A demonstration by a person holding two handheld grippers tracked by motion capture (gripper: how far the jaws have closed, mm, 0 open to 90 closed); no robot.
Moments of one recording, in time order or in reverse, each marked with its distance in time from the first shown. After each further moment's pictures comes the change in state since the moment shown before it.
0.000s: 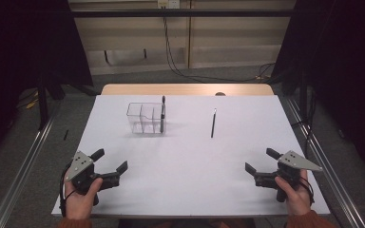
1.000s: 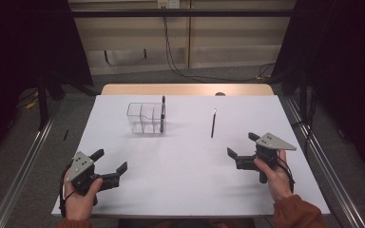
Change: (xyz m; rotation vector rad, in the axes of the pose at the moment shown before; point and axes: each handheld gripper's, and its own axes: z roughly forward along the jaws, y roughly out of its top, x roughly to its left) left arm -0.001 0.001 -0.003 0.008 0.010 0.016; right arm 0.012 0.032 0.062 0.005 0.020 -0.065
